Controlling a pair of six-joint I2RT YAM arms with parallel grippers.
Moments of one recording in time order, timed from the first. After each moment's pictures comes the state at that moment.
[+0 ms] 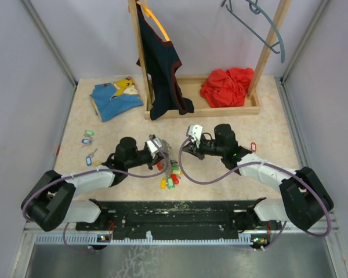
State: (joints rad) left arm -0.63 1.30 0.41 0.56 0.45 0.23; right arm 0.58 1.28 0.60 0.32 -0.62 -0.35
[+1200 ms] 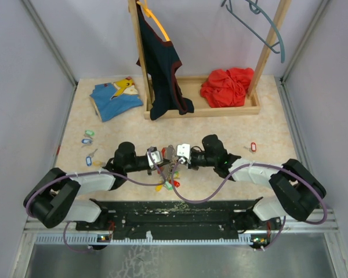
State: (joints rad) left arm -0.63 1.33 0.33 0.71 0.65 0.43; right arm 0.73 1.38 0.54 0.37 -0.58 -0.58
